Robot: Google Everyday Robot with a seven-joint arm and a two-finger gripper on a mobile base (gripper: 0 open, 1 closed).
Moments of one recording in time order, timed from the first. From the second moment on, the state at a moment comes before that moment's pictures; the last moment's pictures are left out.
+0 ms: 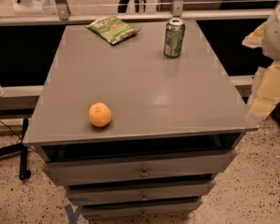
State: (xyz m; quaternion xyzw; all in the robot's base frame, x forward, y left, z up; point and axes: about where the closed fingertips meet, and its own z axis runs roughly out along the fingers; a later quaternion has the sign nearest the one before) arm 0.438 -0.217 0.976 -0.60 0.78 -0.03 0.16
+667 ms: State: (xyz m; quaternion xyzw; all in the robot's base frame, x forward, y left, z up) arm 0.443 -0.192 0.965 -0.61 0.77 -0.01 0.19
